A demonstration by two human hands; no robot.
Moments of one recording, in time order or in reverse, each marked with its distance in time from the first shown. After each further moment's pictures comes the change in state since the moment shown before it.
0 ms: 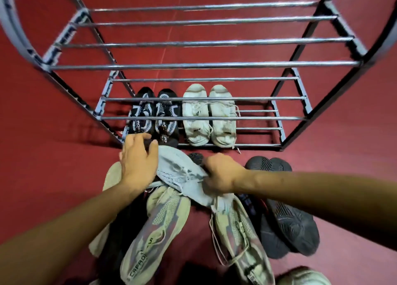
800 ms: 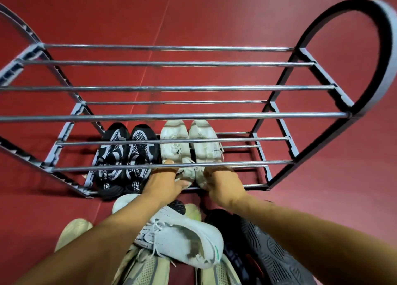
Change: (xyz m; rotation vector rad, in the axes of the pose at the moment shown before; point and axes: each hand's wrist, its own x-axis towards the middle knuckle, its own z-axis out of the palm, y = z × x) left_hand 0.037 0.045 0.106 0.249 -0.629 -0.013; right_hand 0.063 0.089 0.028 0.123 0.258 0.153
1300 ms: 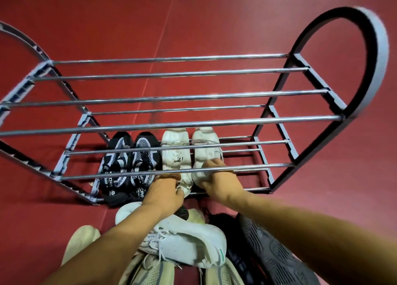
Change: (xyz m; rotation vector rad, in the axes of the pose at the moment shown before) left_hand 0.004 0.016 -0.043 0.108 0.116 0.065; right_hand 0.033 -0.018 -0.041 0.203 0.217 -0.099
